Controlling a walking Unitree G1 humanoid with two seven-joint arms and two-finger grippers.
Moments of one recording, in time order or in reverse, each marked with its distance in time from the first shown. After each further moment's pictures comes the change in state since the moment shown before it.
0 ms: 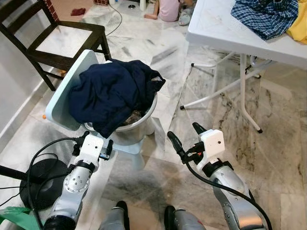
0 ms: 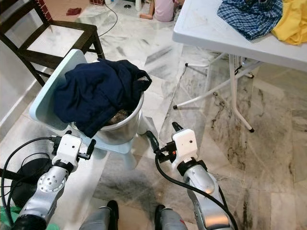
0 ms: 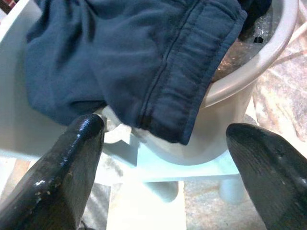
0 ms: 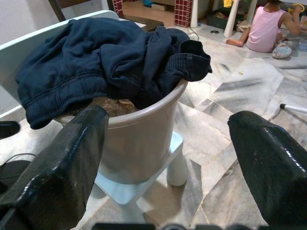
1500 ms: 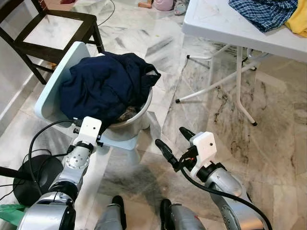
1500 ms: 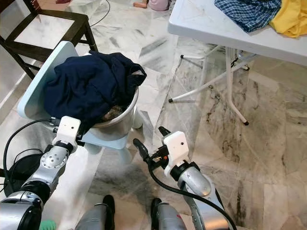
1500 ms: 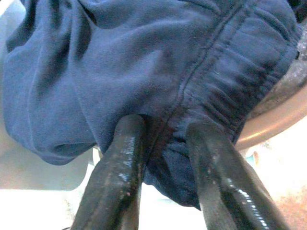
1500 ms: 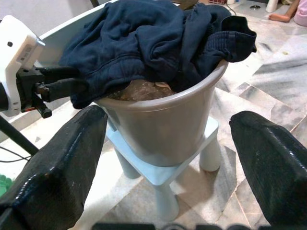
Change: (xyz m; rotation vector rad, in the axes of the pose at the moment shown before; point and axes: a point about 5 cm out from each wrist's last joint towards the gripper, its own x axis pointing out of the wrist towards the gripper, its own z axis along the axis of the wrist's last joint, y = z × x) left arm 0.039 0.025 0.017 -0.009 -0.008 0.072; right arm -0.001 0.022 0.007 0.064 0.032 0.156
